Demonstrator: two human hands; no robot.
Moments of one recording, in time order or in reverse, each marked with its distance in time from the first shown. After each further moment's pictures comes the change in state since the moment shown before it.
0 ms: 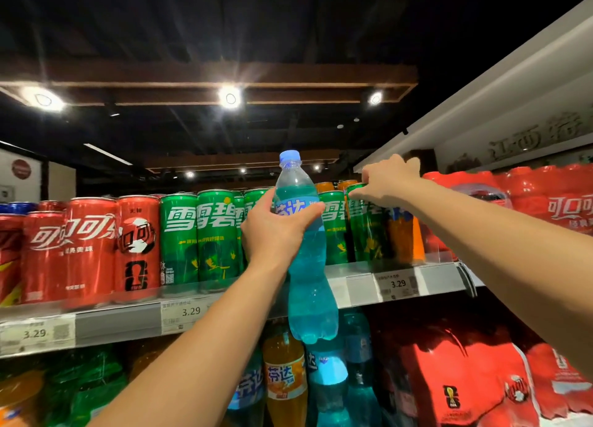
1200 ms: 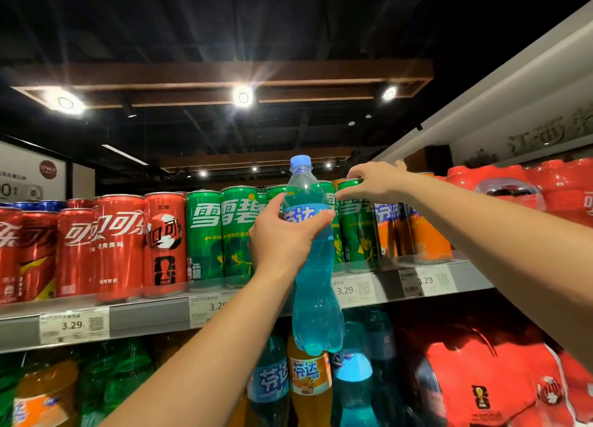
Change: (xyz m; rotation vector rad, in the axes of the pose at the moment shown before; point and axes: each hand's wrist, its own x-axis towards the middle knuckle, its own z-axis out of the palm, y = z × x) left_hand 0.003 -0.019 -0.022 0.112 0.020 0.002; right_hand 0.008 -0.038 0.004 0.360 -0.076 -0.167
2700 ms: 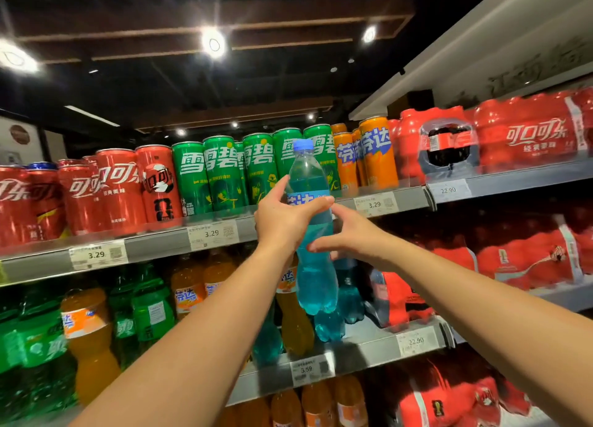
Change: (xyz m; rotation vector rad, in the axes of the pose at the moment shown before) left_hand -0.095 0.015 -0.011 -0.201 -0.264 -0.168; right_hand -0.196 -0.028 0.064 1.205 -0.332 0.052
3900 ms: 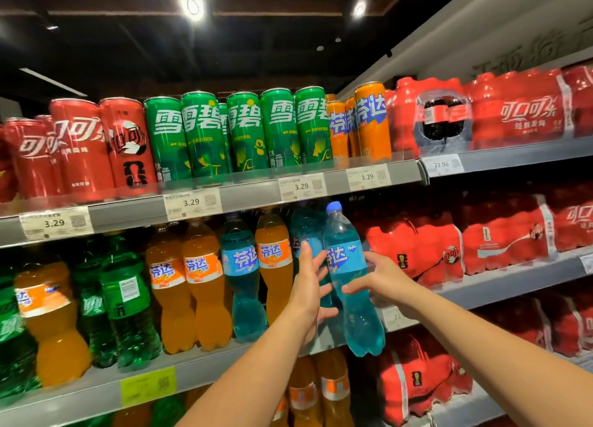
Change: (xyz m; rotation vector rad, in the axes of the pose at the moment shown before) left_hand -0.072 -0.115 0.038 -0.360 -0.346 -0.634; right_hand -0.054 0.119 -0.009 -0.042 0.246 0.396
